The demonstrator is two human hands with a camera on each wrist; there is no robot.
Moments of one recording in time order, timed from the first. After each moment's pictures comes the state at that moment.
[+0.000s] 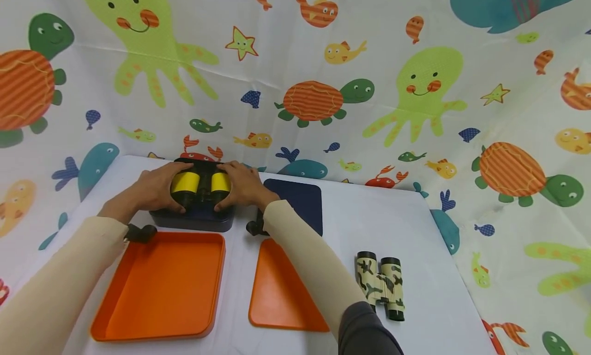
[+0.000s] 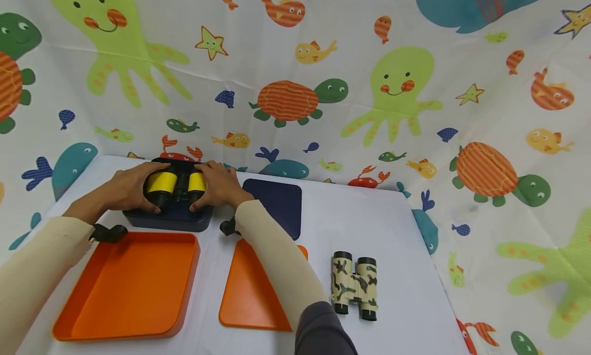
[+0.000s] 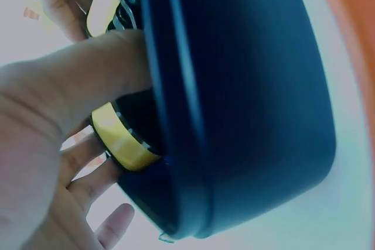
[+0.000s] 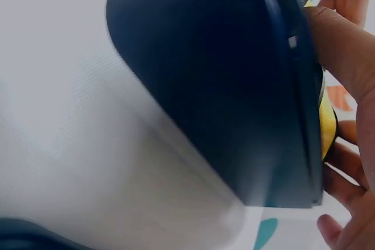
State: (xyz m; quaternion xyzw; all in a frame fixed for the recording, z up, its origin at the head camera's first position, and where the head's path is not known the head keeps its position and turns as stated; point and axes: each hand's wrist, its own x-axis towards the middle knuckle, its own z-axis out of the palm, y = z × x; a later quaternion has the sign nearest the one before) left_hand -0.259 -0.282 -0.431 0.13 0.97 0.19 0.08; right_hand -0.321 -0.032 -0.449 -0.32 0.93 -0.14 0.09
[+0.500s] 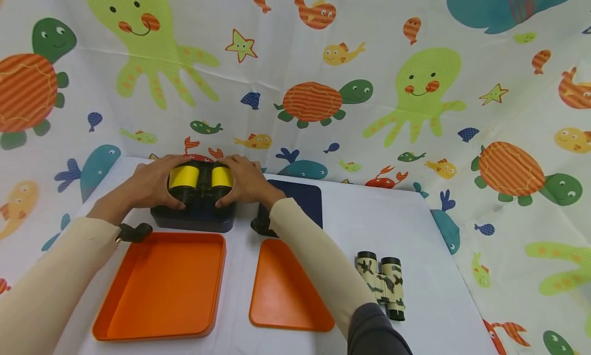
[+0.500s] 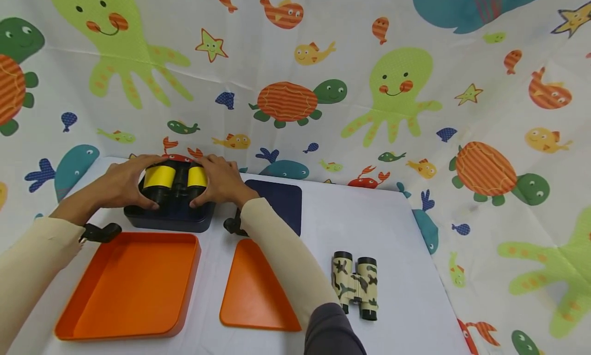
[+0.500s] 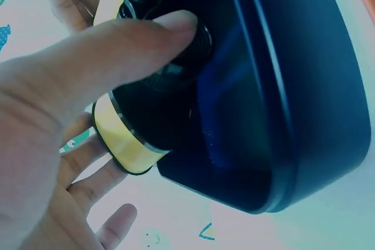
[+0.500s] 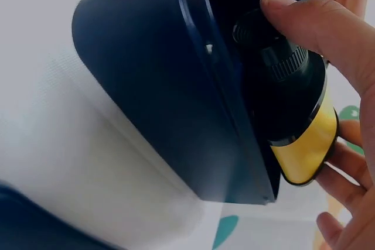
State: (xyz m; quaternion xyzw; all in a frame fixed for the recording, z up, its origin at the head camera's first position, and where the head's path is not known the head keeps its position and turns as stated) left_hand -0.250 -0.279 -0.405 0.13 0.97 0.18 0.05; right_hand -0.315 -0.022 -0.423 -0.34 0.92 -0.16 0.06
